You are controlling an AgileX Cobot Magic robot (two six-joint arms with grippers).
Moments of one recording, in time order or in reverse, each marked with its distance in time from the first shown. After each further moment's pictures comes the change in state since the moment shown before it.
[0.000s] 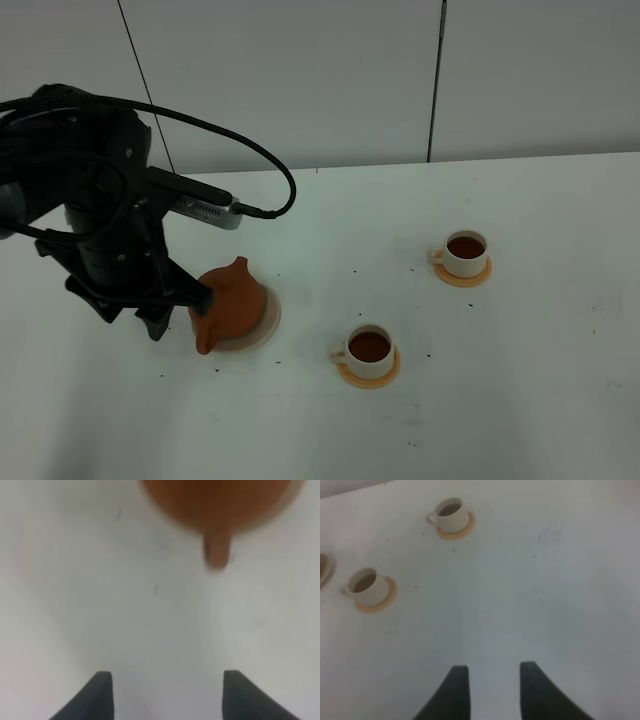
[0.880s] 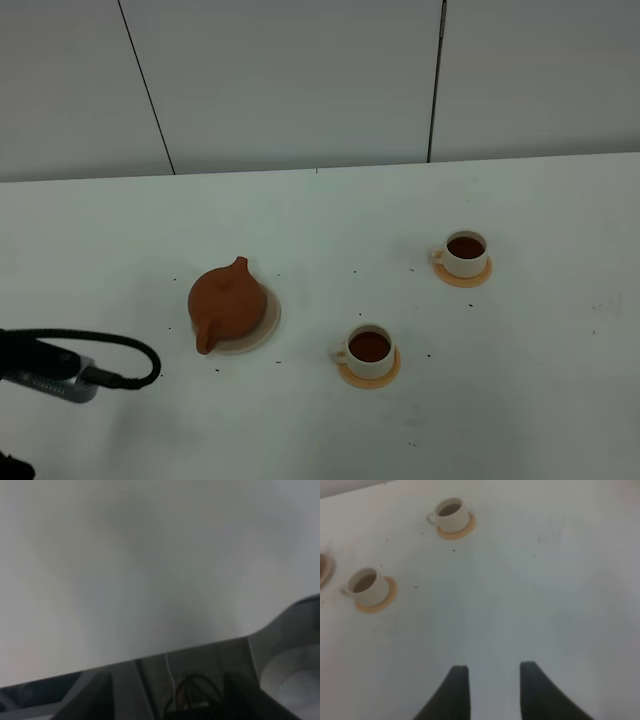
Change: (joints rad) left arm 0.000 -0.740 0.711 0.015 -0.017 -0.085; right arm 0.000 0.000 0.000 0.000 0.000 0.000
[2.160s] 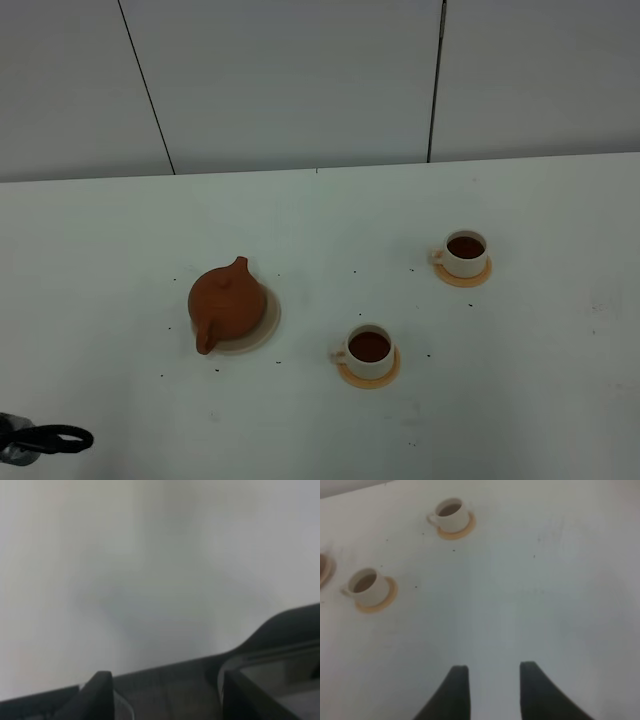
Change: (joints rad) left arm 0.002 -0.363 0.218 -0.028 -0.125 -0.056; right arm 0.000 0.000 0.000 0.000 0.000 0.000
